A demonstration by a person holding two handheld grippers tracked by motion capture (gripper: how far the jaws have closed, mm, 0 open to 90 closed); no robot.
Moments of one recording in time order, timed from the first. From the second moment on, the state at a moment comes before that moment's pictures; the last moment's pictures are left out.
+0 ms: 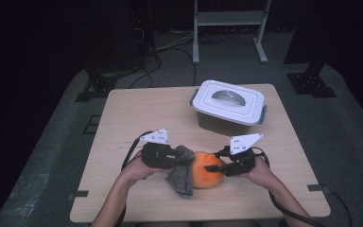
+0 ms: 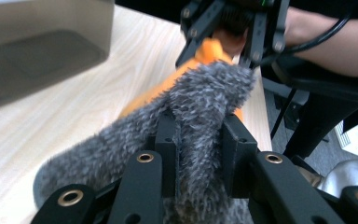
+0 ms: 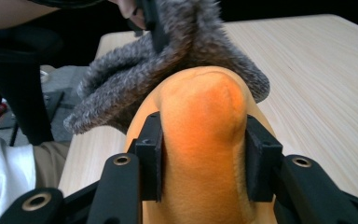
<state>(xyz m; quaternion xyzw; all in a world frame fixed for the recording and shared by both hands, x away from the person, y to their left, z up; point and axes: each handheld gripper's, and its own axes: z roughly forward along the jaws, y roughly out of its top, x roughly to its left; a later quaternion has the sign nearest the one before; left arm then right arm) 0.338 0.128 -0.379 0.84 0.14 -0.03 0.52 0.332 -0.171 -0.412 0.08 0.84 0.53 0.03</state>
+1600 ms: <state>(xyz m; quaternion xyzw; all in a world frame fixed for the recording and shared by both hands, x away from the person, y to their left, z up) 0.318 0.103 -0.405 0.87 0.10 -0.08 0.47 0.318 -0.195 -0.419 0.11 0.85 0.52 -0.03</state>
